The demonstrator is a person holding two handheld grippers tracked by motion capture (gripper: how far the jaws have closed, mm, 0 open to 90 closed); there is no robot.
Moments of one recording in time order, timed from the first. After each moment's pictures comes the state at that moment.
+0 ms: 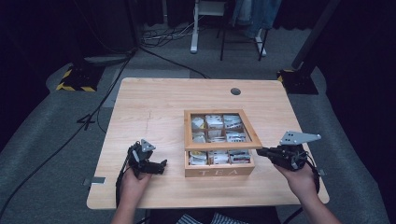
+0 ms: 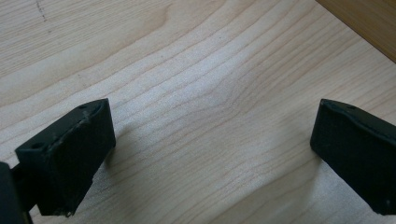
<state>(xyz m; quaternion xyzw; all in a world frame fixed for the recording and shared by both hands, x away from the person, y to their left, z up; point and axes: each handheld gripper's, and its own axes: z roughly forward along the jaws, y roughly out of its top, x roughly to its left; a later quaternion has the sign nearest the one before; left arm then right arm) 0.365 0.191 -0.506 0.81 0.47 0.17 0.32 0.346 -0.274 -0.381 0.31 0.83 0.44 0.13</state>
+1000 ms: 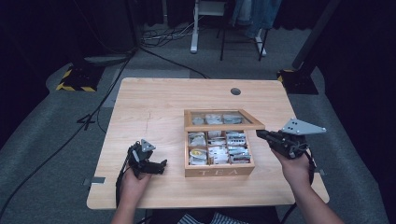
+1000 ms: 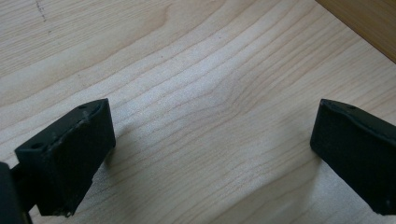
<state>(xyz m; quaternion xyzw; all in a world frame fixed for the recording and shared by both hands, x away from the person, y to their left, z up) 0.366 0.191 -0.505 0.81 0.47 0.17 0.31 0.359 -0.261 -0.350 0.31 0.79 0.48 0.22</state>
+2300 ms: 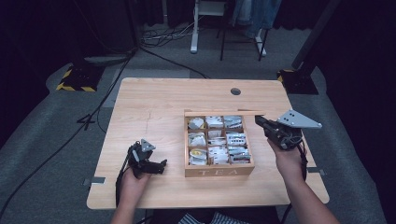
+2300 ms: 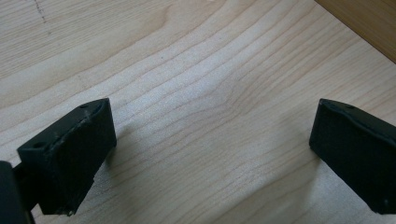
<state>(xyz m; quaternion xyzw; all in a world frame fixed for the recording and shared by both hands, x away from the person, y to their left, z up) 0.366 0.192 -0.505 0.81 0.47 0.17 0.31 0.370 -0.242 -0.335 0.33 0.75 0.49 0.30</state>
